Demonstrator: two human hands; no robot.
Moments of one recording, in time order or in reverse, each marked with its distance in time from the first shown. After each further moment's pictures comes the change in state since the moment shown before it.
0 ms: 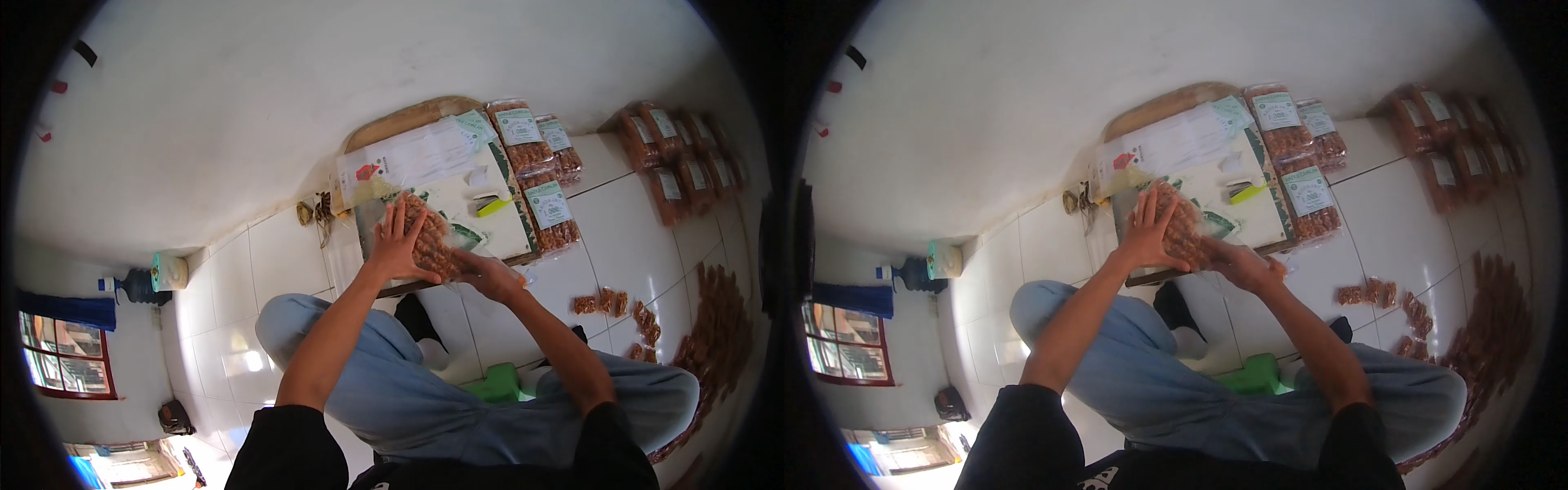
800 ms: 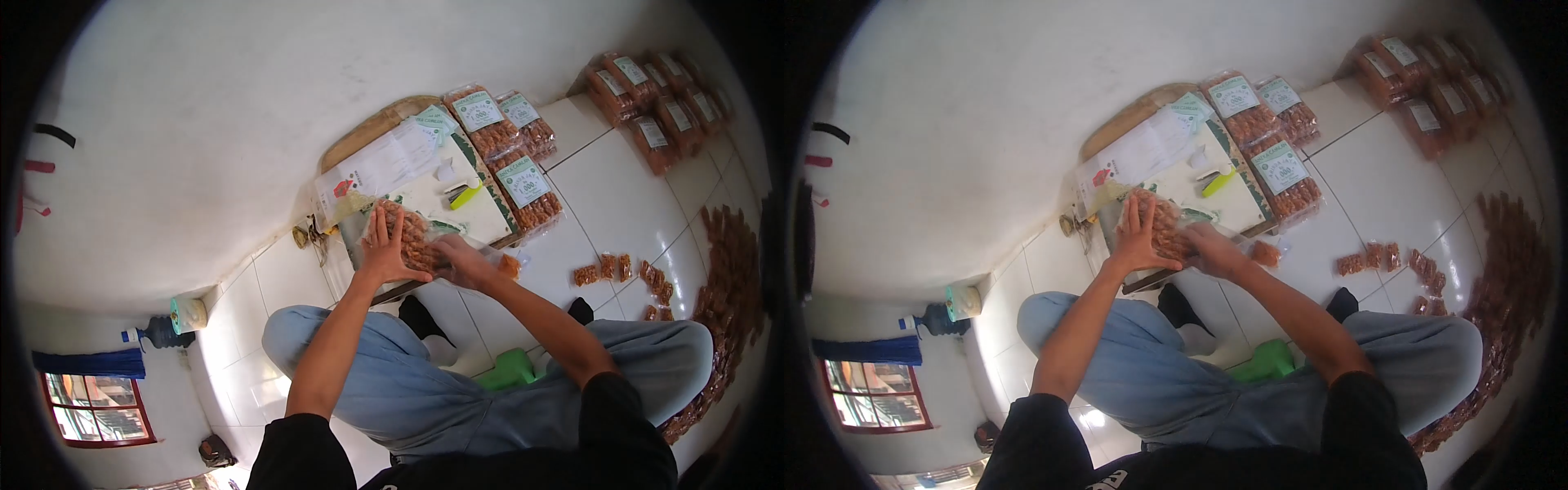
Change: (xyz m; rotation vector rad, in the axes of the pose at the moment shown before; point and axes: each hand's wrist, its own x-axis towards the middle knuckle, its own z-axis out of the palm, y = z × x) left_hand 0.008 0.020 -0.005 -0.058 -0.120 -0.105; right_hand 0.025 0.036 0.020 -0.164 0.382 -0.647
